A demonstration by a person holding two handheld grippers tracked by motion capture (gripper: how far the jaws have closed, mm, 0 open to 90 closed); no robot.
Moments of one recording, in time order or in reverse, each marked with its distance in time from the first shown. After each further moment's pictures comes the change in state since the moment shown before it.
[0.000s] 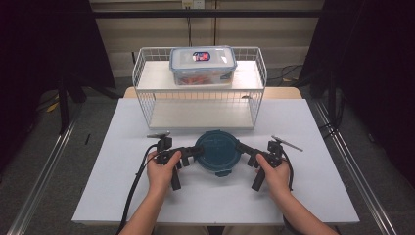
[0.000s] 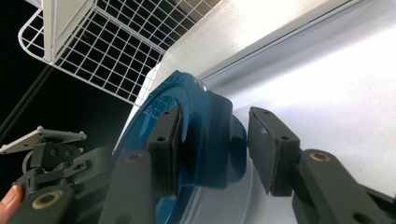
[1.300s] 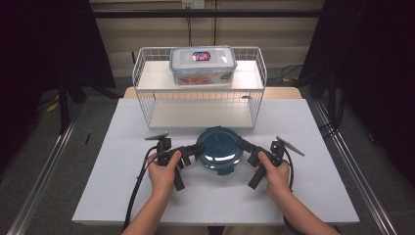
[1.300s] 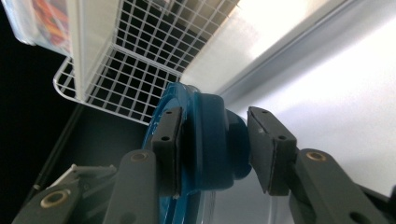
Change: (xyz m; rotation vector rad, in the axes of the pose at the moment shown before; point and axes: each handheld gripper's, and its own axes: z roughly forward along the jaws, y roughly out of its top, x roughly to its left) left arm -0.009 -0.004 -0.005 -0.093 -0.068 -0.045; right arm 0.002 -0.001 -0.004 -0.087 0.074 0.178
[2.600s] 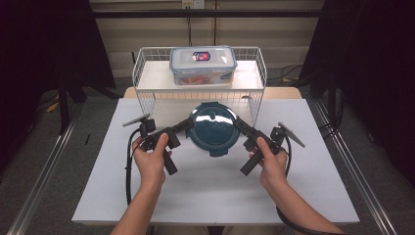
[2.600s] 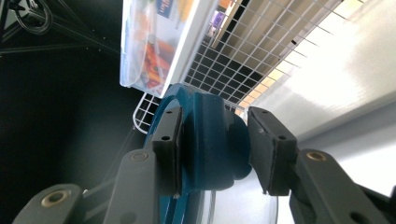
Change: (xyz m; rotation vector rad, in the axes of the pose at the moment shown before) left arm -0.059 0.039 -0.040 -0.200 -0.086 0.124; right arm 0.065 0.014 0.003 -0.121 0.167 0.038
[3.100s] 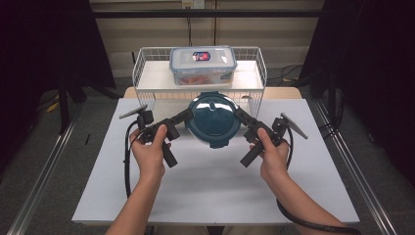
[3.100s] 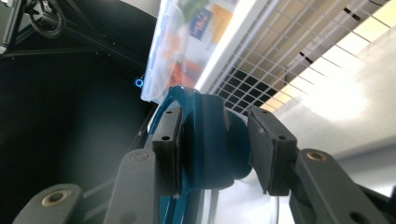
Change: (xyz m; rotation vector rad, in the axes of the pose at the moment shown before) left arm -0.020 0.018 0.001 -0.044 -0.030 0.019; right arm 0.025 0.015 0.008 -0.036 0.028 -0.038
